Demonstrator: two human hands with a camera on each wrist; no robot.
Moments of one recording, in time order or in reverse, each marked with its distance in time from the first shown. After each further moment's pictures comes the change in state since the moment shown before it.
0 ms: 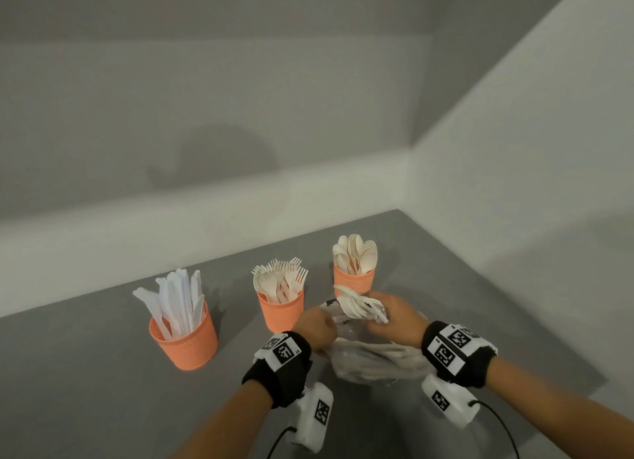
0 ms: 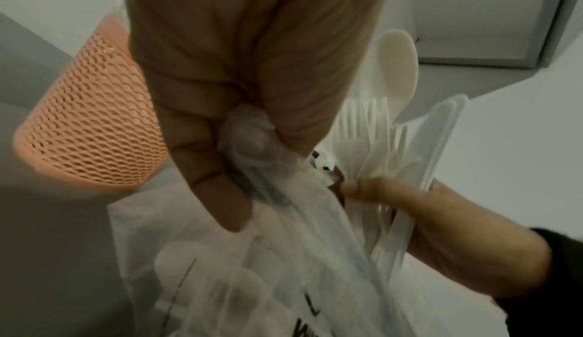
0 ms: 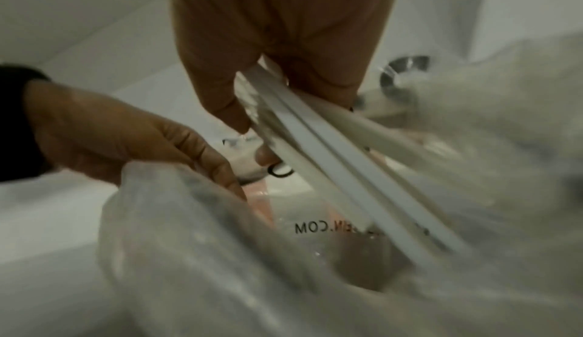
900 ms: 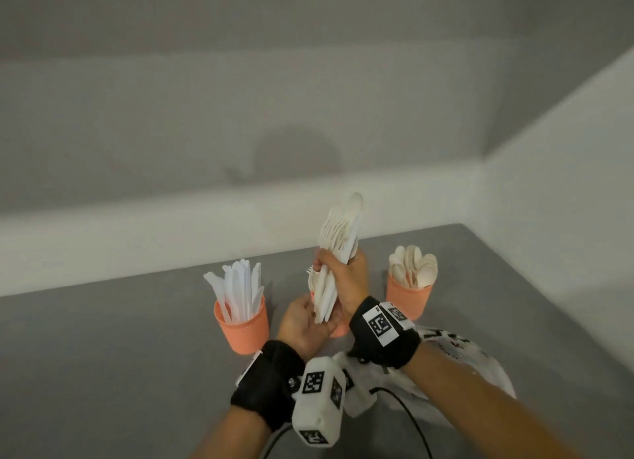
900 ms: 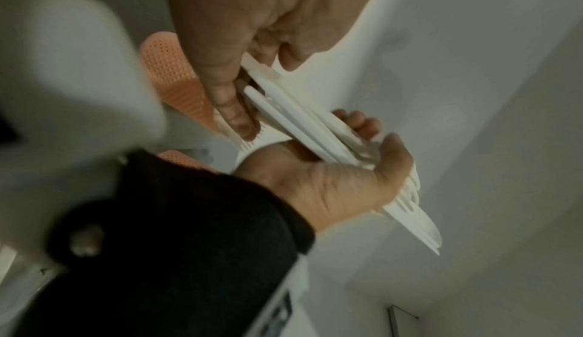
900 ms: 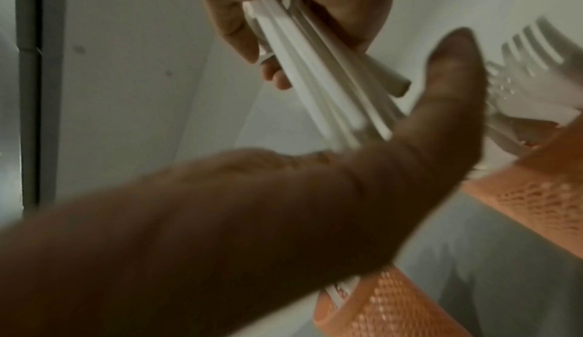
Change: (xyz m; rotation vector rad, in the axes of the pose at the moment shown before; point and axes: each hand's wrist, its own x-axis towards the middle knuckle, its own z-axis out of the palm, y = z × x) left_hand -0.063 -0.024 -0.060 -1.948 0.196 -0.145; right_hand 0.084 -0.166 0.058 1.116 0.388 0.040
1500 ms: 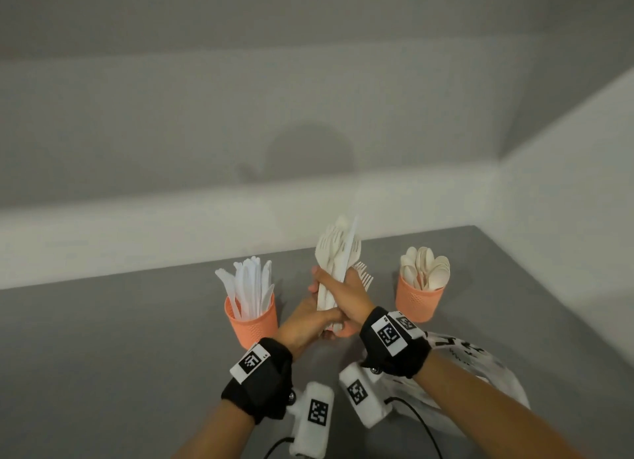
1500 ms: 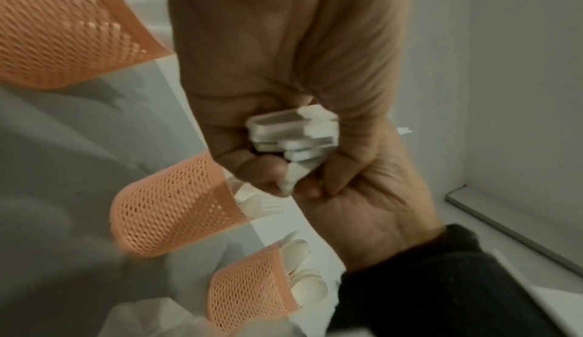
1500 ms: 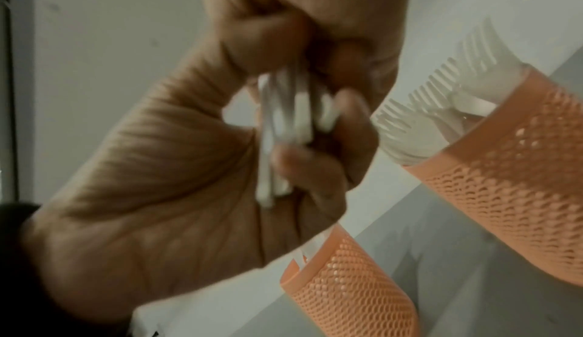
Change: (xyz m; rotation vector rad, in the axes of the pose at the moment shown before) left_hand -0.004 0.011 -0.018 1.010 -0.267 0.253; right_hand -0.005 0.023 -0.003 -0.187 -0.178 0.194
